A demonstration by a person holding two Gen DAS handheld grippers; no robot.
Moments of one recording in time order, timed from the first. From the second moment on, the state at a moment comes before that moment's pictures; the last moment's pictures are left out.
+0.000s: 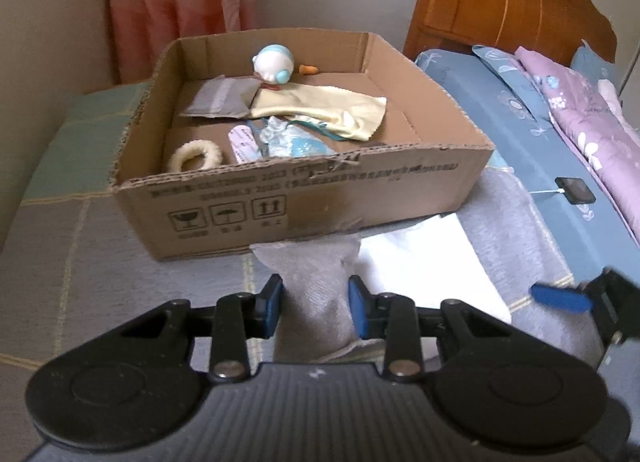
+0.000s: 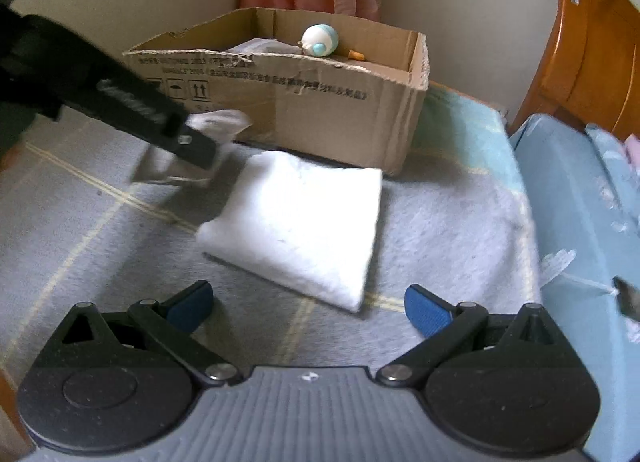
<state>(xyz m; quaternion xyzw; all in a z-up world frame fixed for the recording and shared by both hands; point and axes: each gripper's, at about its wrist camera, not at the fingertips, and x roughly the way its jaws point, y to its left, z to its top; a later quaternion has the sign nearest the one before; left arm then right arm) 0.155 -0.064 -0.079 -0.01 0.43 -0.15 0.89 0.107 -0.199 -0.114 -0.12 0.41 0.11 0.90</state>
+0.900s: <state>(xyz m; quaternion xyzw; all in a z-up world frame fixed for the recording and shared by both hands) 0.155 -0.055 -0.089 -0.01 0.44 -0.15 0.89 0.110 -0.155 -0.113 -0.24 0.34 0.15 0.90</state>
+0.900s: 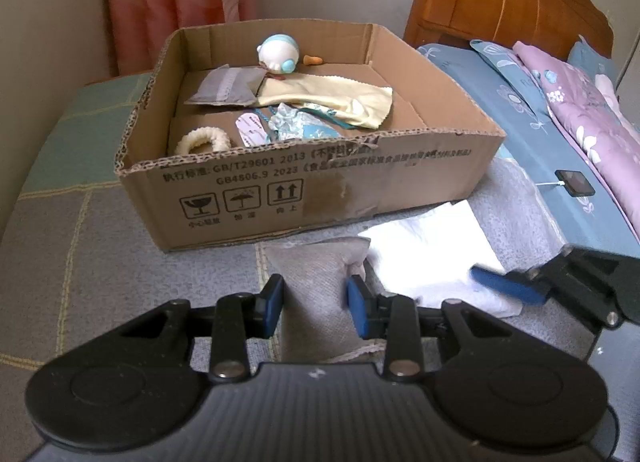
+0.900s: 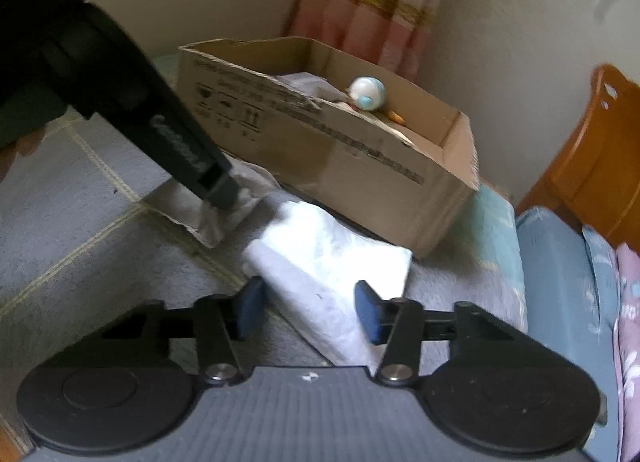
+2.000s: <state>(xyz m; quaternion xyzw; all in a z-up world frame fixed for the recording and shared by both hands) 0.159 -0.066 -0.093 0.02 0.44 -0.17 0.88 0.113 -0.163 -0.108 -0.21 0.34 0.14 0.91</state>
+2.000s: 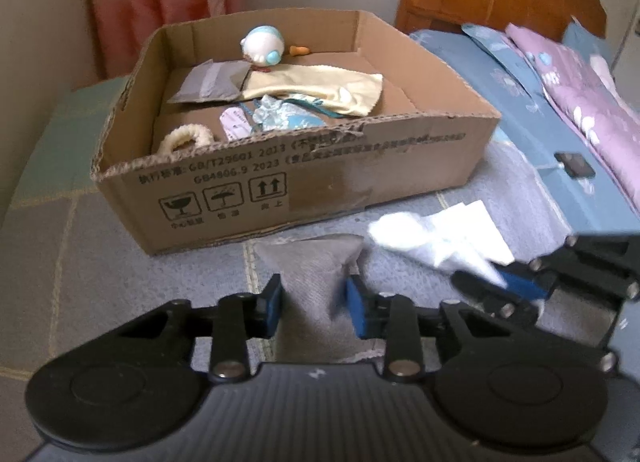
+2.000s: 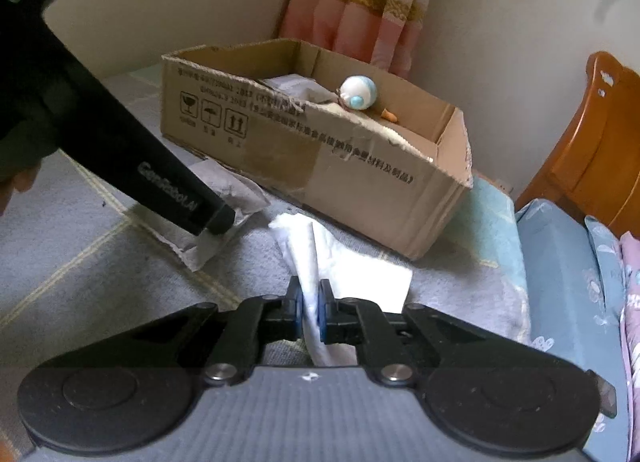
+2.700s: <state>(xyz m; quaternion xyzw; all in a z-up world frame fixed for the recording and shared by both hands) 0.130 -0.057 -0.062 0.04 0.41 -0.17 0.89 0.077 -0.170 -0.016 -0.29 0.22 0.14 0.92</state>
